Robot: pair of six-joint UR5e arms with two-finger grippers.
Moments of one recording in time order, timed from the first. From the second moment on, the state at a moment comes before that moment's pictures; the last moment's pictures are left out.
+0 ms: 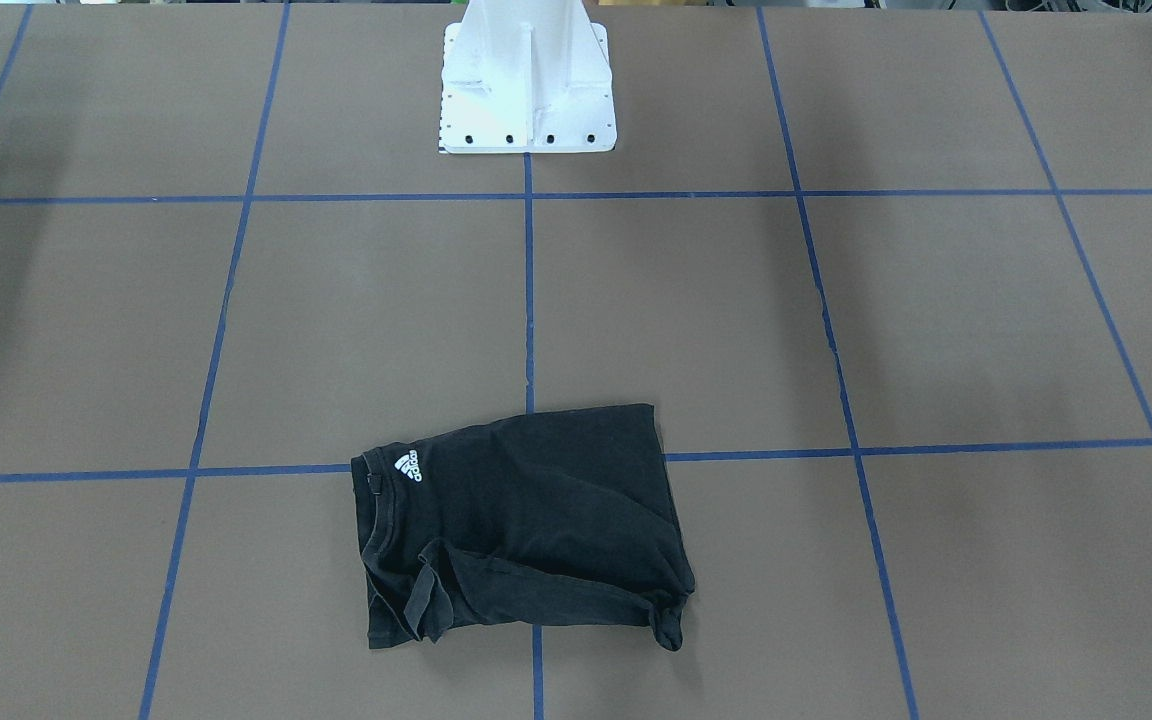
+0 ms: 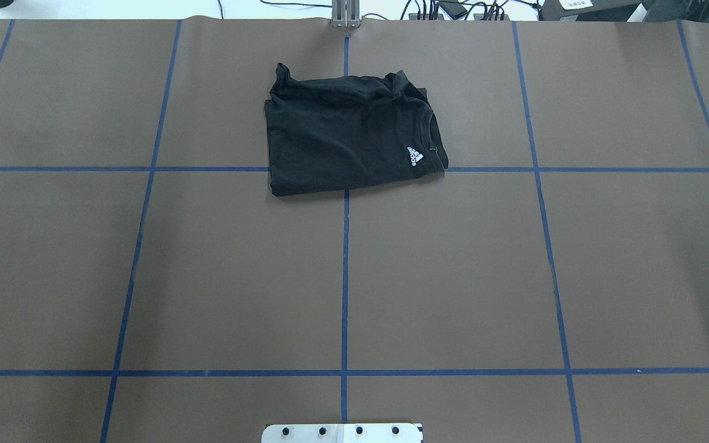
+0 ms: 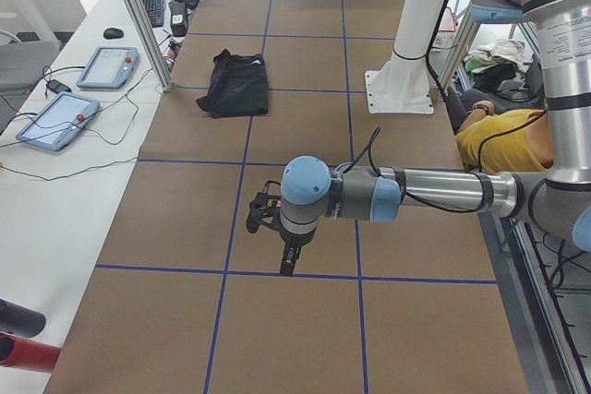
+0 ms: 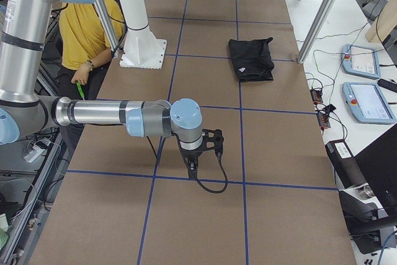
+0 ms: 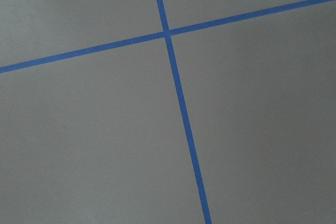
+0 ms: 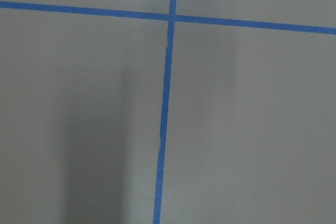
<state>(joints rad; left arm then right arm) -1.62 -1.31 -1.88 -1.62 -2.36 0.18 1.58 -1.87 1.91 -1.52 2.30 -0.02</state>
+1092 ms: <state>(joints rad) -1.62 -1.31 -1.85 -1.62 -2.36 0.18 1.58 -1.87 1.91 -1.52 2.34 -0.01</state>
